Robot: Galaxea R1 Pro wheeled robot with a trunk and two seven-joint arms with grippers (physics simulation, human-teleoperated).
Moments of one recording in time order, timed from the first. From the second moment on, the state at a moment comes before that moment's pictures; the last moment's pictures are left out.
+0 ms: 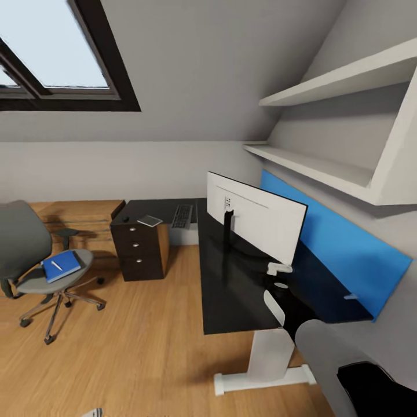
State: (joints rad) left arm -0.31 0.08 -0.05 -0.23 0.43 -0.19 0.39; right arm -0.87 0.04 0.16 -0.44 -0.27 0.09 -0.26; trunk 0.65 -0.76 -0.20
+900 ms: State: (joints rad) left arm -0.31 0.07 -0.06 -0.20 0.42 -0.19 0.39; right arm -0.87 0.03 0.16 -0.44 -0.27 0.06 -0.26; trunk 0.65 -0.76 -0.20
